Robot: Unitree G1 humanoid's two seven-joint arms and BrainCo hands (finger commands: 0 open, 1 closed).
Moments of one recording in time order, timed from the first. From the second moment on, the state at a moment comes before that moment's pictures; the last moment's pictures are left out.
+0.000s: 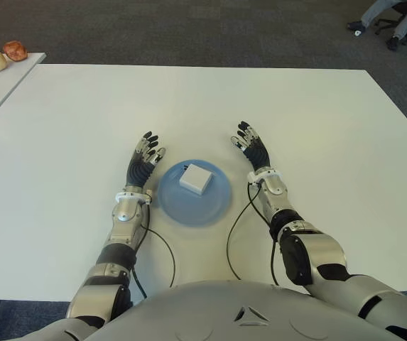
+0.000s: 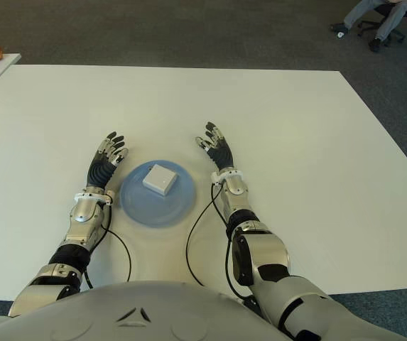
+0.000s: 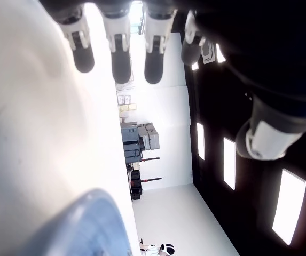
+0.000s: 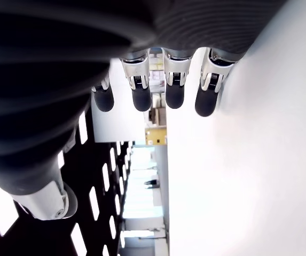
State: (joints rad) left arm -0.10 0.09 0.07 0.74 0.00 -0.58 -0.03; right arm -0.52 -0.02 -0.10 1.21 0.01 -0.60 0.14
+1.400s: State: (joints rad) left arm -0.13 0.09 0.12 0.74 -0.03 -0.47 -0.03; right arm -0.52 -0.03 -0.07 1.20 0.00 -0.56 0.20
